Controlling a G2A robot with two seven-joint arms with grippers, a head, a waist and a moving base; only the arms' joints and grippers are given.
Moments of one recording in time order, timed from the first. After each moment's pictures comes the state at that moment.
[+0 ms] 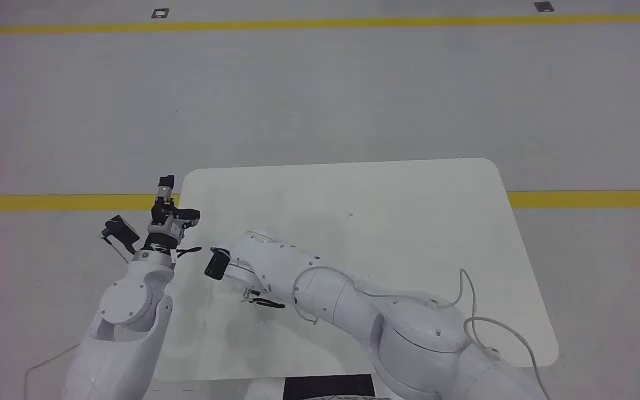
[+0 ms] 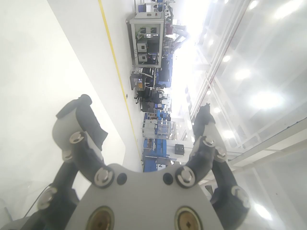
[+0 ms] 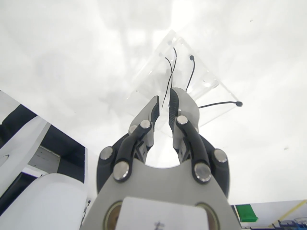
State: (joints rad) left arm 1.73 -1.15 -1.60 -1.80 -0.42 0.00 0.00; right arm -0.63 -1.99 0.17 -0.59 -0.86 -0.13 1.17
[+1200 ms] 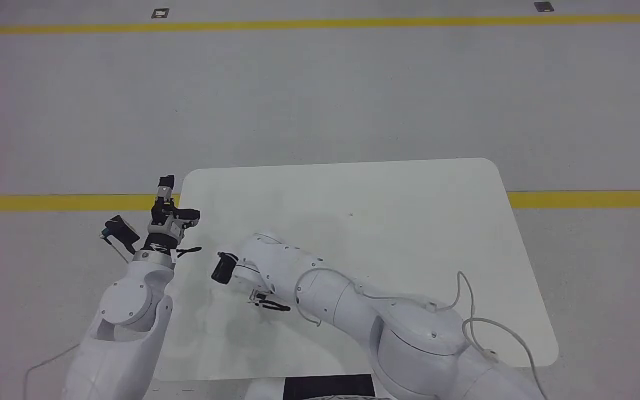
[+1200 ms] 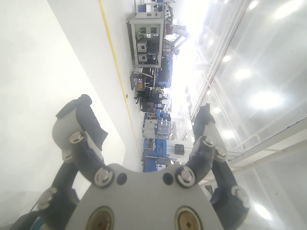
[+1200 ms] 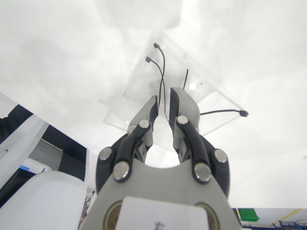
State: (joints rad) left arm 1.73 -1.15 -1.60 -1.80 -0.42 0.00 0.00; right arm -0.65 -2.00 0.17 -0.53 -0.85 -0.17 1.14
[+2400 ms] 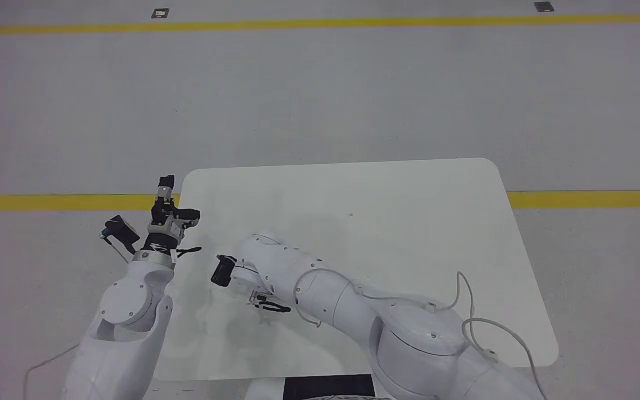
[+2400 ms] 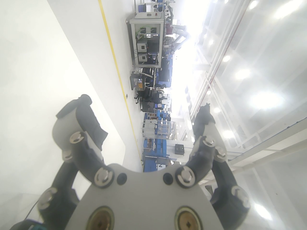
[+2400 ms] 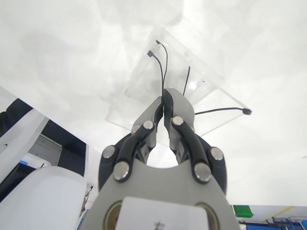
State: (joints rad) left arm 1.73 -1.15 -1.60 -1.80 -0.42 0.00 0.00; right arm -0.65 -2.00 0.17 -0.54 -0.85 -0.18 1.17
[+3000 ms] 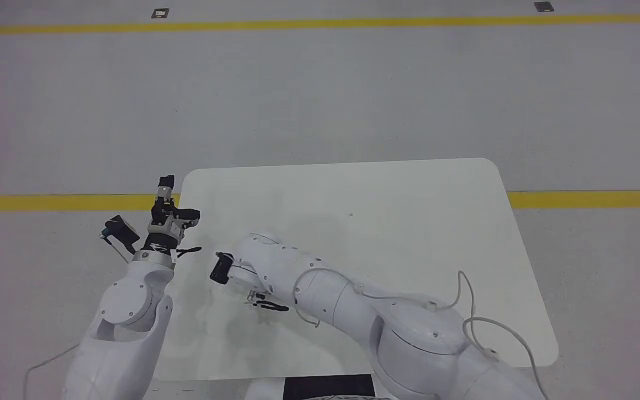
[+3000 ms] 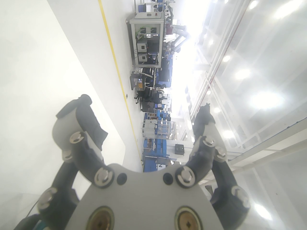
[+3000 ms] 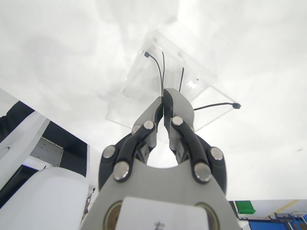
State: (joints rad) left arm 1.73 -1.15 -1.60 -1.80 -0.42 0.00 0.00; right arm -0.64 -2.00 0.17 -0.57 -0.86 -0.14 1.20
